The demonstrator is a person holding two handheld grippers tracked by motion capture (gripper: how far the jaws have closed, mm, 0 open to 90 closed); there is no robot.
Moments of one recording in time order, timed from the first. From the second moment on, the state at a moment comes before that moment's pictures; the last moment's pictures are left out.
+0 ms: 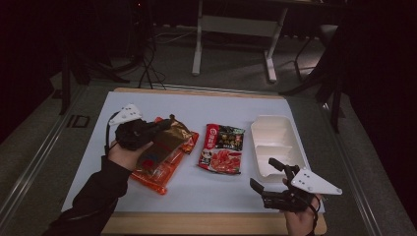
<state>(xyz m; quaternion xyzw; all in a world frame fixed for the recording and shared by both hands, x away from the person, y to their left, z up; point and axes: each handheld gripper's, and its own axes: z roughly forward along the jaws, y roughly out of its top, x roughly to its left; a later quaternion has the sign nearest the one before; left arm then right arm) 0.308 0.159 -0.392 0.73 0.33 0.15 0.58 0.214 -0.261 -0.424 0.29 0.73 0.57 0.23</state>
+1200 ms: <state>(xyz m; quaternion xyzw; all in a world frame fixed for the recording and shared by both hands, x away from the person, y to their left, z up) 0.296 0.065 -0.417 0.63 0.21 0.01 0.75 0.252 -0.226 -0.396 0.26 0.75 0.59 0.15</state>
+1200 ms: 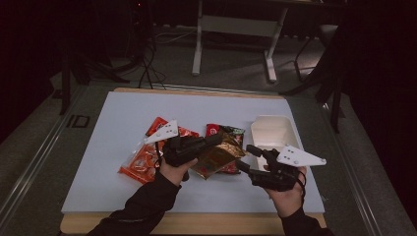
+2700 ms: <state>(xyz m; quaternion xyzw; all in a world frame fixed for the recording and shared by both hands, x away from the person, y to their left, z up) 0.267 0.118 -0.420 0.71 0.25 0.08 0.65 0.306 -0.272 -0.346 0.18 0.80 0.56 0.11</state>
